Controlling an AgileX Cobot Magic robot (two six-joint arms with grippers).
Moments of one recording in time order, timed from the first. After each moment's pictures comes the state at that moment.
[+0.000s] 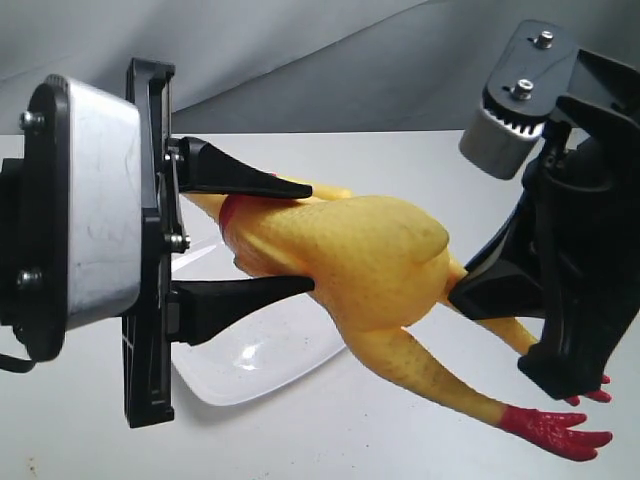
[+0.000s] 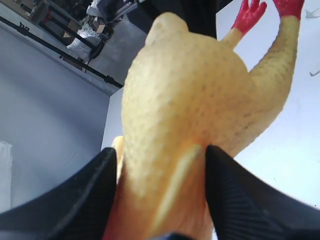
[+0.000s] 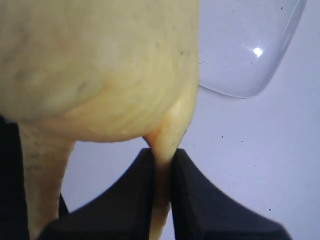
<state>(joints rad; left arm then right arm) -0.51 1.14 -0.74 1.76 -0.53 -0.77 0.60 1.16 -1.08 0.29 1.10 -0.55</state>
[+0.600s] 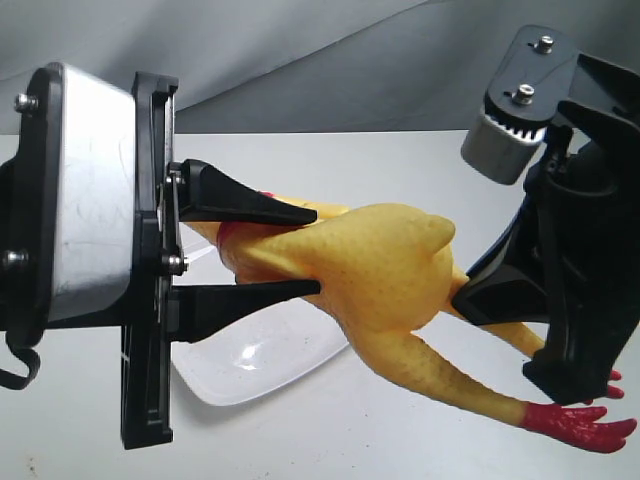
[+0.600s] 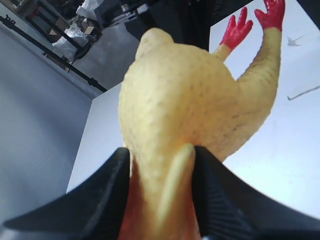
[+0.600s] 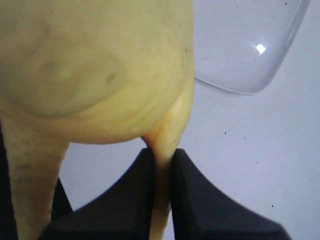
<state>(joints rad) -0.51 1.14 -0.74 1.77 -0.59 -0.89 0.60 1.16 -1.08 0.29 1.12 -0.55</state>
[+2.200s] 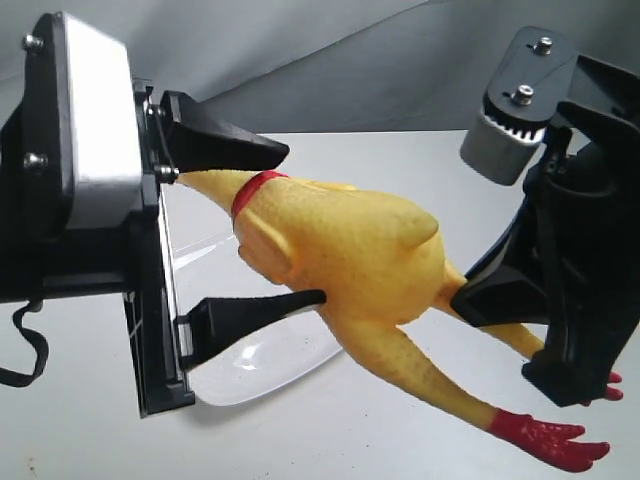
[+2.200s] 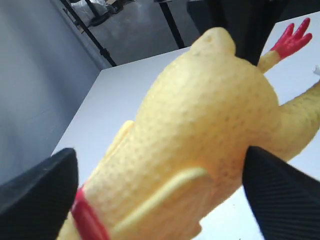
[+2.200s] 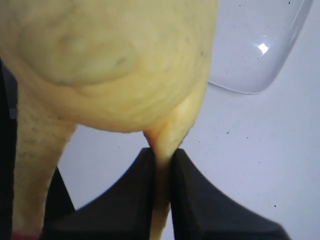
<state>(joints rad) -0.51 1.14 -0.74 1.76 -0.50 -1.15 0.60 1.16 -1.08 0.29 1.12 -0.55</state>
